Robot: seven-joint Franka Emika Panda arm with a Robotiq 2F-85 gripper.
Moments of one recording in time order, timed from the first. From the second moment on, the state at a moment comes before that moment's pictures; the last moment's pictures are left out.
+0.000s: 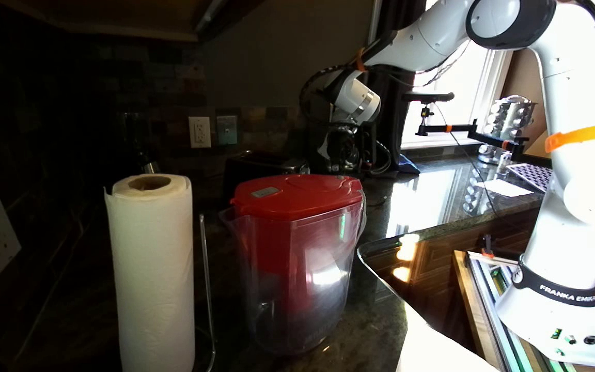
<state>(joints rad) -0.35 0.35 -0.21 -1.91 0.85 1.31 -0.80</state>
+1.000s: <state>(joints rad) -0.40 0.42 -0.22 -1.84 0.94 1.10 -0.74</state>
